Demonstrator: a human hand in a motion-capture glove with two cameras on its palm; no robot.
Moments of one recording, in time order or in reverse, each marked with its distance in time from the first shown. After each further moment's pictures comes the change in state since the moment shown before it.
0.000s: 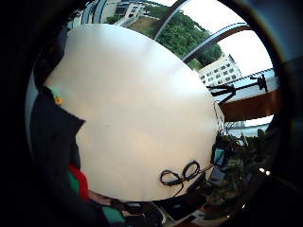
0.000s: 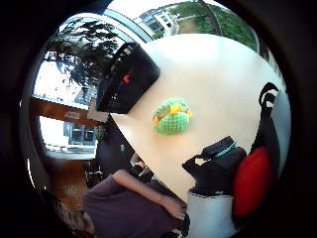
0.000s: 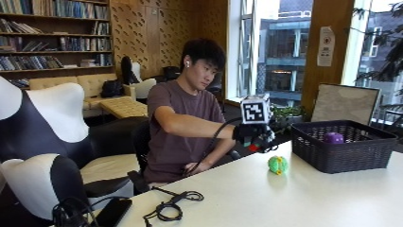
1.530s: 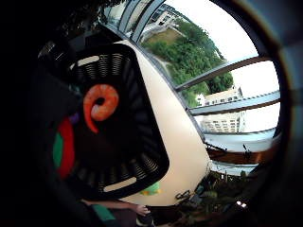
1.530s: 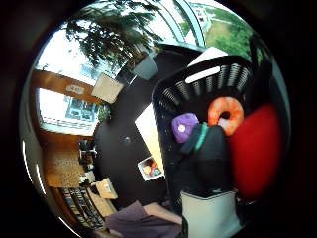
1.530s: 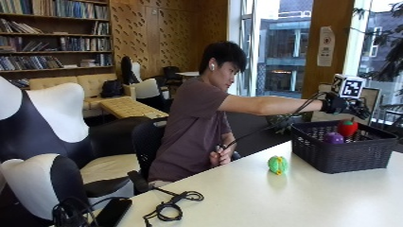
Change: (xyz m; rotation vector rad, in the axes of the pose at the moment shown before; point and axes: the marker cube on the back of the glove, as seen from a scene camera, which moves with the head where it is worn) arm -0.365 -0.287 0.015 -0.213 0.028 -0.227
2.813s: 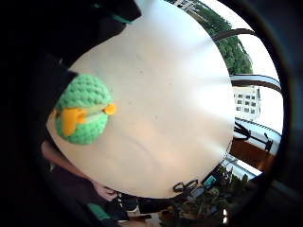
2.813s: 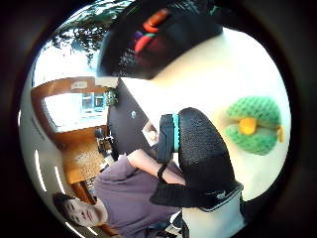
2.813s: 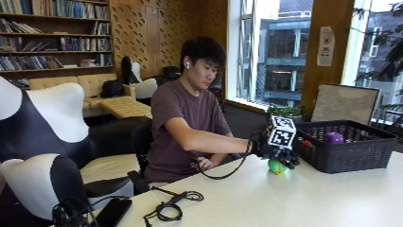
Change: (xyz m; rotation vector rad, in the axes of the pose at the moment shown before) arm 0.176 0.286 0.163 -0.159 -0.171 -0.089
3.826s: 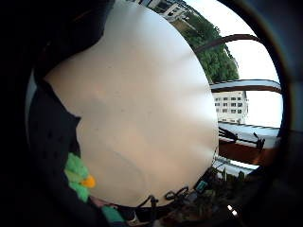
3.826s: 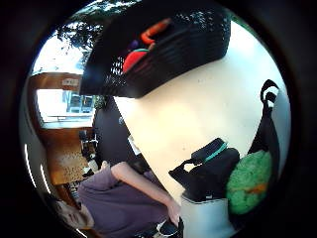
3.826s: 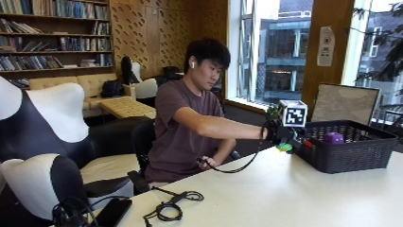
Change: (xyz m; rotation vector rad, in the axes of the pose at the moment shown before) arm -0.016 -0.050 -0.059 0.162 0.193 0.038
